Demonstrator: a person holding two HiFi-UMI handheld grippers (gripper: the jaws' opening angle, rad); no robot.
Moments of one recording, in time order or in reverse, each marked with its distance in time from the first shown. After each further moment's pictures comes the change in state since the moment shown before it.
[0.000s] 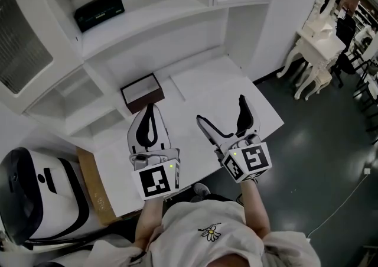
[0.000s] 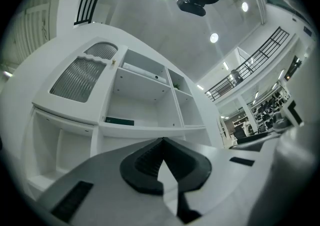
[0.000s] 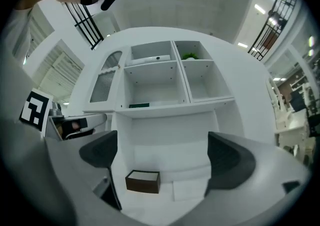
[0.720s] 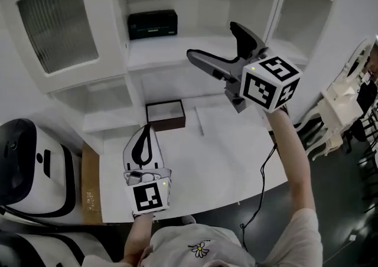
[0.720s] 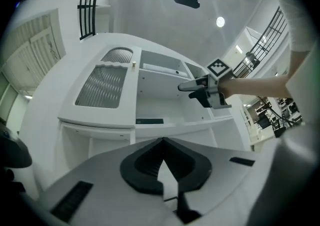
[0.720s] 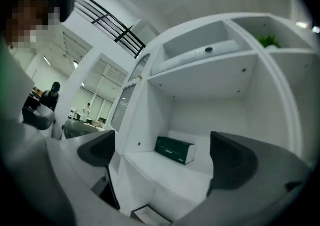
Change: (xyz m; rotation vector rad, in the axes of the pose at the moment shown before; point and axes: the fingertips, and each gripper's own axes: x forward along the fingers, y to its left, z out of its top) left arm -0.007 0.081 -0.004 0.040 0.066 0.248; right arm 0.222 0.080 0.186 -0.170 -0.035 0.623
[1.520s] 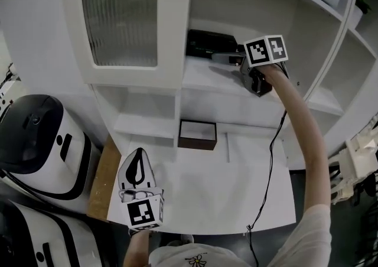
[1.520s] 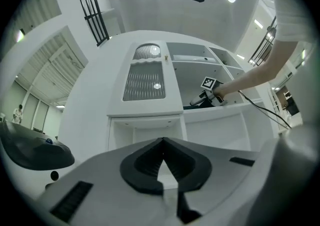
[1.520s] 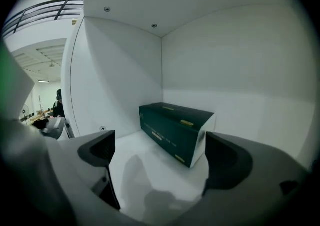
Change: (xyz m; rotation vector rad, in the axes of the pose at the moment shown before) left arm -0.052 0.117 -0.022 0.063 0.085 0.330; right arm 0.189 -0.040 -0.101 0.223 0.500 0.238
